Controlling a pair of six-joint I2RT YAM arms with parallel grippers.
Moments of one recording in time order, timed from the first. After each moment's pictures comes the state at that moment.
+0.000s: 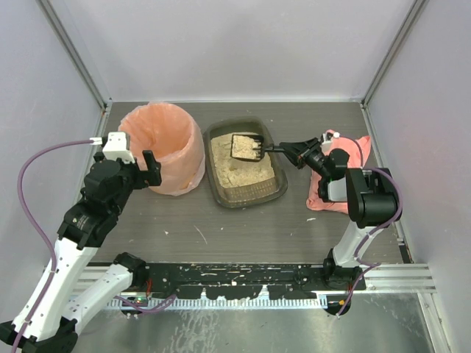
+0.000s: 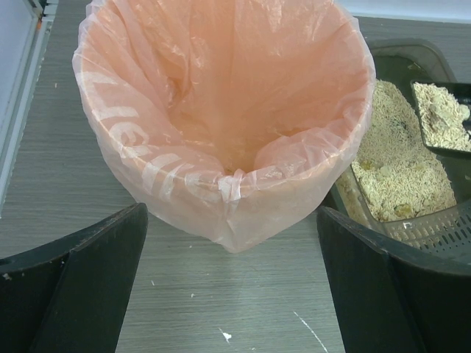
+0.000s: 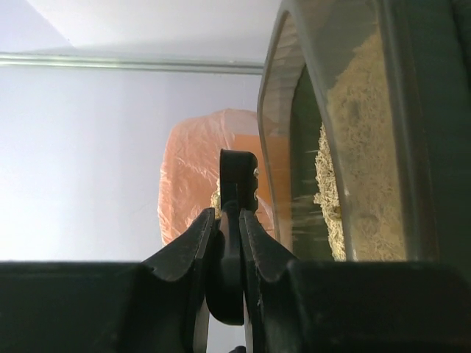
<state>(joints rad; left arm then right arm) -0.42 0.69 0.99 -0.60 -0.33 -0.23 -0.01 1.79 0.62 1.22 -0.72 1.51</state>
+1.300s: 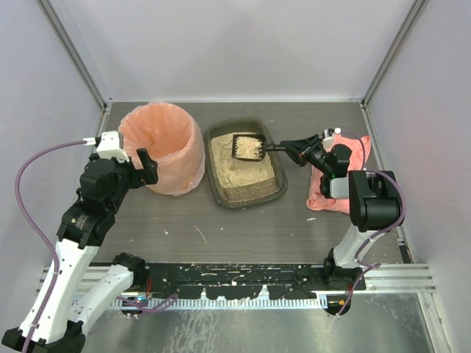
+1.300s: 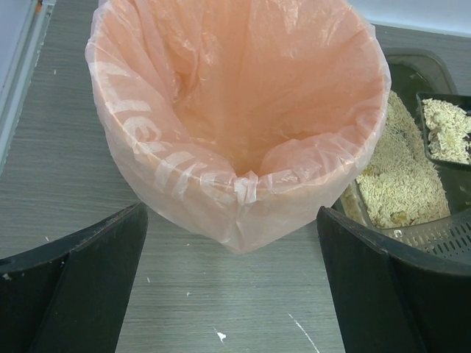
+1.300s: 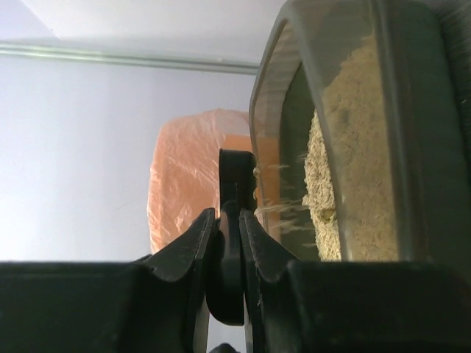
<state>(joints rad) -0.32 0.69 0.98 -0.60 -0.26 -0.25 -0.03 1.76 0.63 1.11 -0.75 1.43</state>
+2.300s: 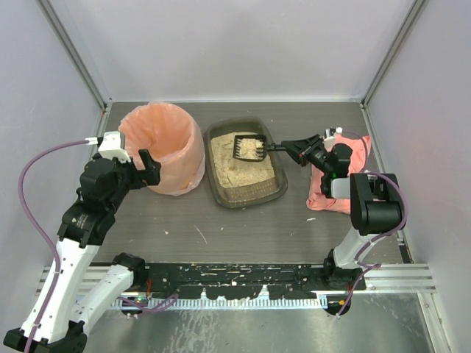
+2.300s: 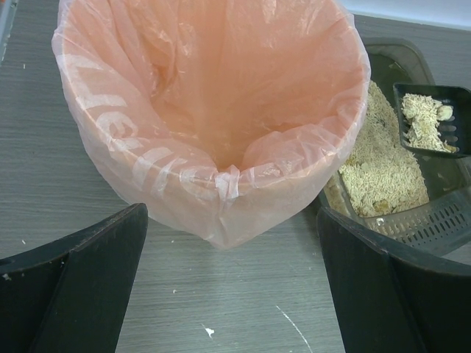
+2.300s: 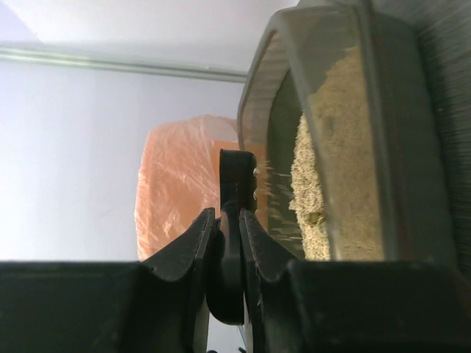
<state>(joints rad) -0.29 0.69 0.98 -0.60 -0.17 -0.27 -0.03 1.71 0.64 1.04 -0.72 1.36</state>
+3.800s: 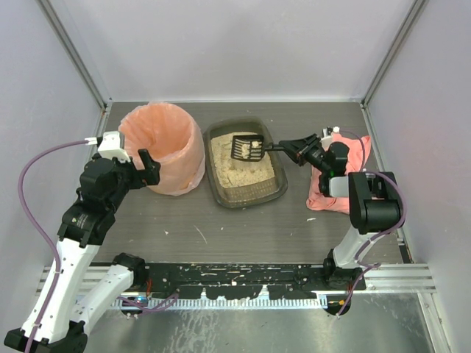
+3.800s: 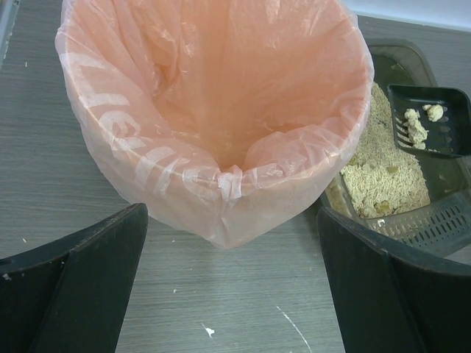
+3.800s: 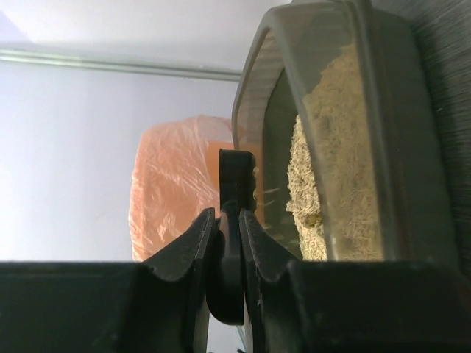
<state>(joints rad) -0.29 0.69 0.98 -0.60 -0.17 -0.27 0.00 1.72 0.64 1.02 -0.70 1.36</state>
